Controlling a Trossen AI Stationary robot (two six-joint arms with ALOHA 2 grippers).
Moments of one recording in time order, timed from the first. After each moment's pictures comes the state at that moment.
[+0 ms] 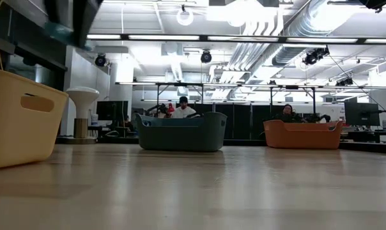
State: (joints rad) left arm -0.56 2.21 2.13 -1.57 -0.11 -2.35; right arm 0.62 0.63 1.26 -1.52 0.39 0.47
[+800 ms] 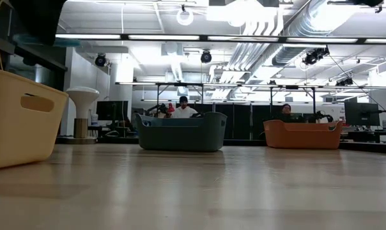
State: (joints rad) left arm -0.54 1.63 1.47 -1.46 -0.25 -1.68; right arm 0.62 0.63 1.26 -1.46 0.53 0.53
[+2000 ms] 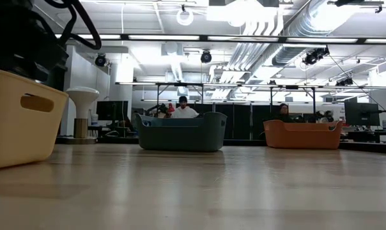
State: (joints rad) left arm -0.52 1.59 1.02 -1.11 0.18 -0.58; right arm 0.62 0.80 1.26 -1.45 0.72 0.73
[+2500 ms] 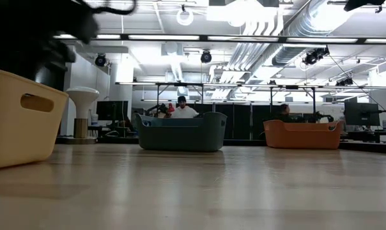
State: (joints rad) left arm -0.44 1.53 1.11 -1.11 -0.01 -0.57; right arm 0.62 0.77 1.26 -1.51 0.66 0.85
